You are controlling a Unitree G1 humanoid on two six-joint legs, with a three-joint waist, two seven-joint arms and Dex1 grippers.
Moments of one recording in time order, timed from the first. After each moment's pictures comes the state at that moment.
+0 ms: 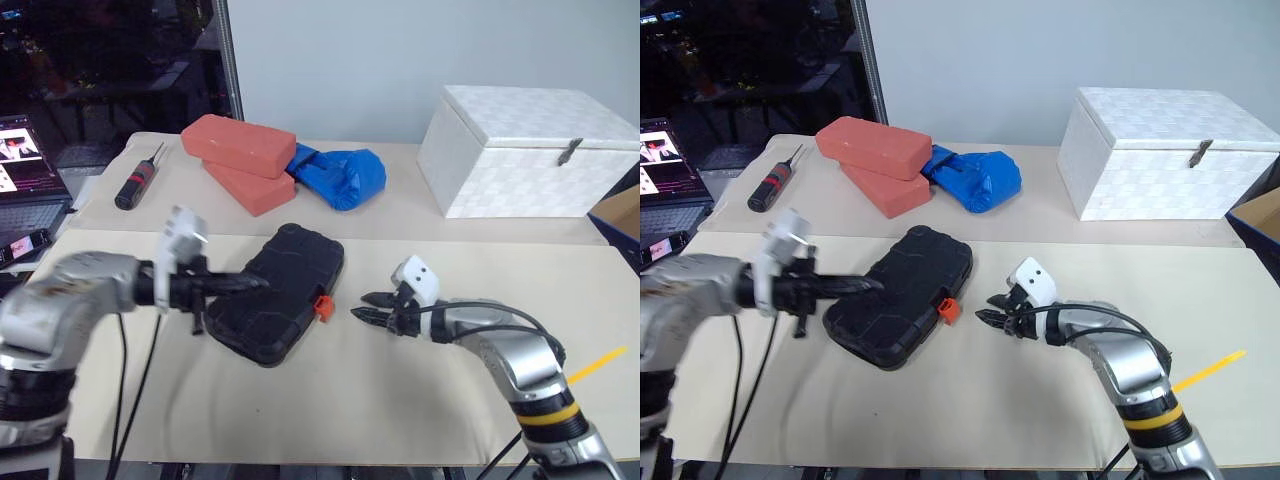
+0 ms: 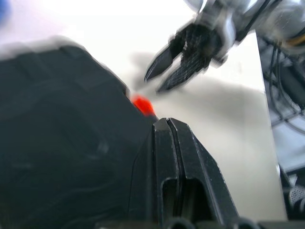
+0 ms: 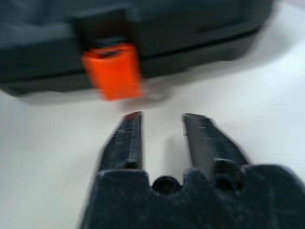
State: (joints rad) left arm -0.40 0.82 -0.01 -0.29 -0.59 0.81 -1.15; right arm -0.33 -0.49 0.16 -0.36 0.35 0.81 0.72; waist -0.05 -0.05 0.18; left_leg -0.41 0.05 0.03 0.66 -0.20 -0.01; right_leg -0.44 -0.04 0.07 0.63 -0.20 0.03
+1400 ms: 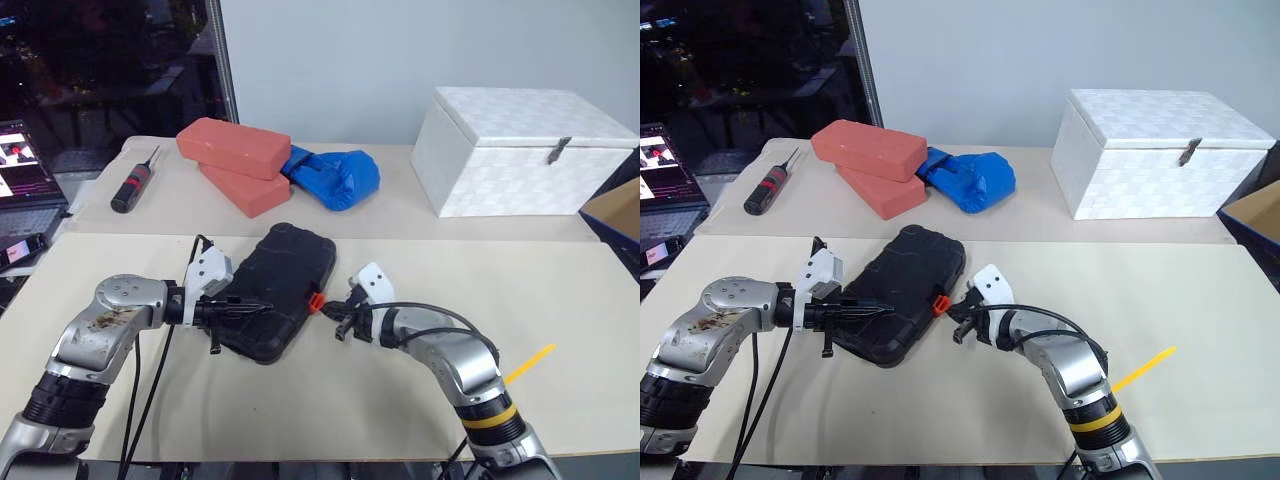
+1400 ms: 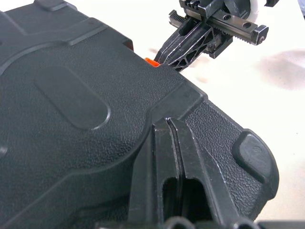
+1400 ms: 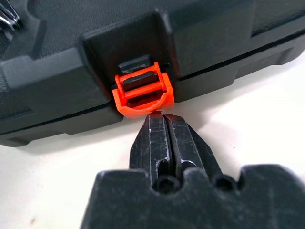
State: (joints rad) left arm -0.35 0.81 -0.07 -0.13 -0.43 0.48 -1.19; right arm -0.38 -0.25 0.24 -0.24 0.26 0.81 0.56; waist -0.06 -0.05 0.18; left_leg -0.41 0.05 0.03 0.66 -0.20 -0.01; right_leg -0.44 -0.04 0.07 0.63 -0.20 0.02
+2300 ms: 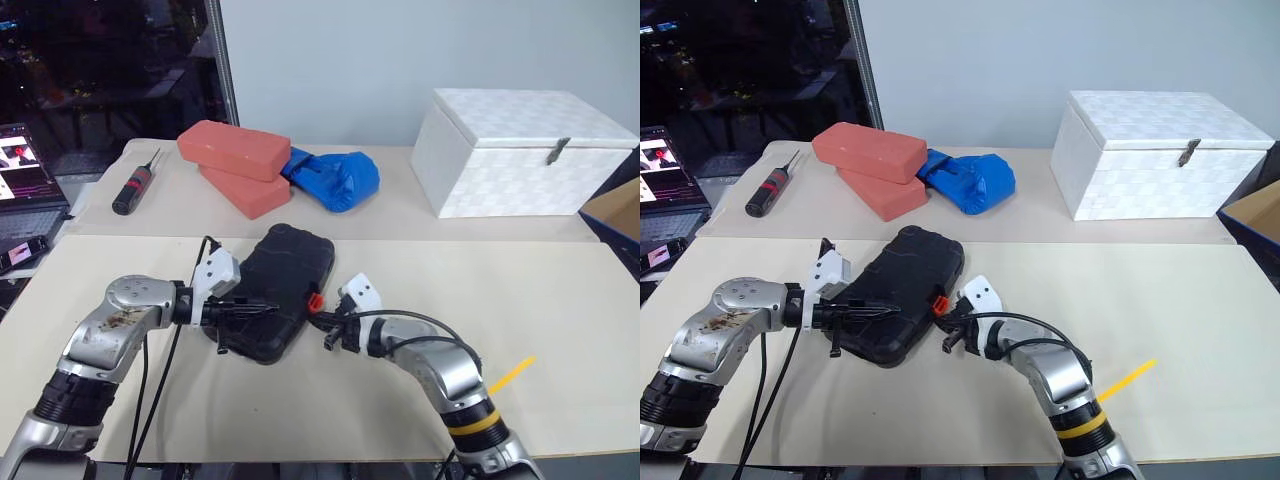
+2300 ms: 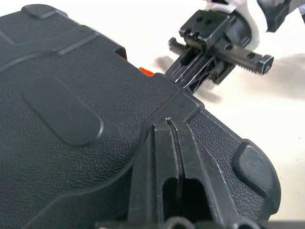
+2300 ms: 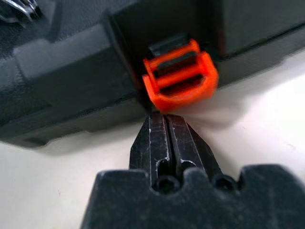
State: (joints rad) left arm -0.37 0.79 -0.09 -0.11 -0.41 0.48 -1.17; right arm -0.36 -0.16 0.28 -0.11 0.25 0.71 0.56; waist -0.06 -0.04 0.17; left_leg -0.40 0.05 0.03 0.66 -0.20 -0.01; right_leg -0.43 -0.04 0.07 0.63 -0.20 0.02
